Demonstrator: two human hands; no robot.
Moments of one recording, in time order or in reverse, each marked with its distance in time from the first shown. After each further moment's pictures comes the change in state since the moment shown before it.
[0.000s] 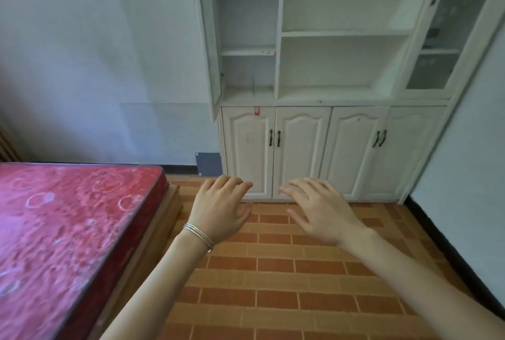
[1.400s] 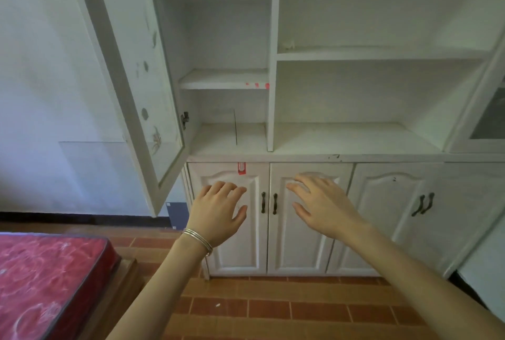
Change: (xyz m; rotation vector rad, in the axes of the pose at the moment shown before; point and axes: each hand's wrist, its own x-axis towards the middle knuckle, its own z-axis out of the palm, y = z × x) left_hand 0.497 -0.173 0.282 -0.051 0.049 -0.034; right_hand 0.453 0.355 0.164 -0.041 -0.025 0.022
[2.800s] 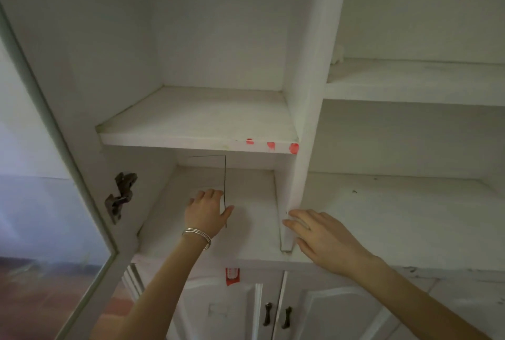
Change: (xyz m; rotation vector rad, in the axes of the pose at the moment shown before) left_hand 0.381 -0.224 0.306 -0.090 -0.112 -0.394; right_hand 0.369 0.216 0.197 -0.010 0.046 -0.225
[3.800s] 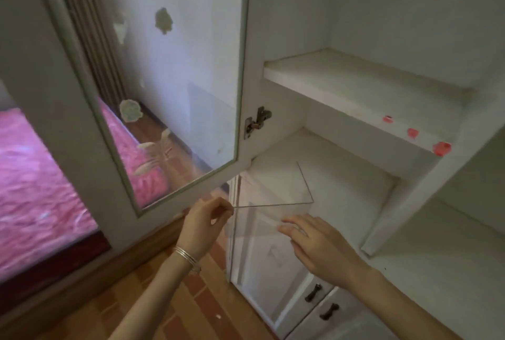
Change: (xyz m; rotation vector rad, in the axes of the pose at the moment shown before) left_hand -0.238 -0.024 -0.068 -0.390 0.332 -0.536; right_hand 0.037 -0.094 0.036 0.419 0.020 -0.720
